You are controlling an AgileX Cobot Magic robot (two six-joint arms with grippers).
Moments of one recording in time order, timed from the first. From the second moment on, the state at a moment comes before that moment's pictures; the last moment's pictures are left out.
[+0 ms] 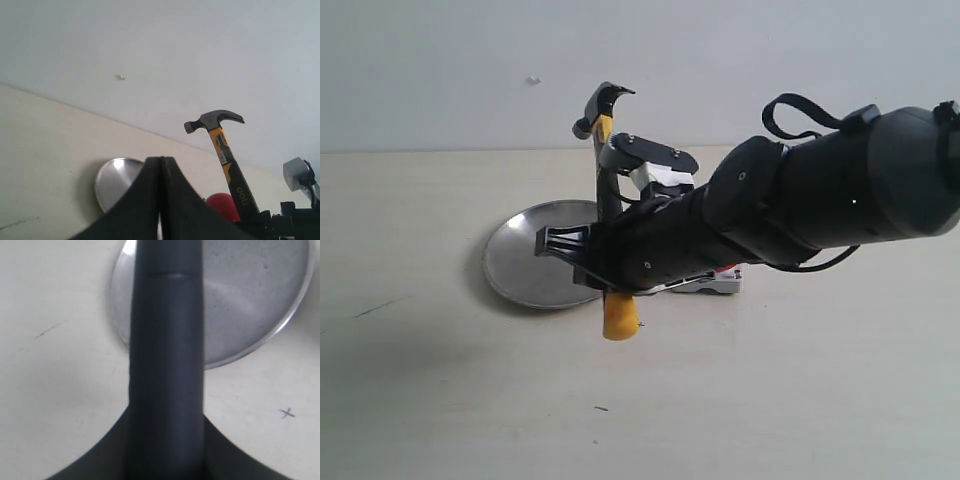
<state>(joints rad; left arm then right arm) 0.83 0.73 -0.14 -1.73 1.21 1.58 0.59 1.83 -1.03 0.95 0.14 -0.28</state>
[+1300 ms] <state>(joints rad) 0.29 0.57 -0.18 -1.58 1.22 1.24 0.59 1.89 -1.11 0.99 0.22 -0.41</state>
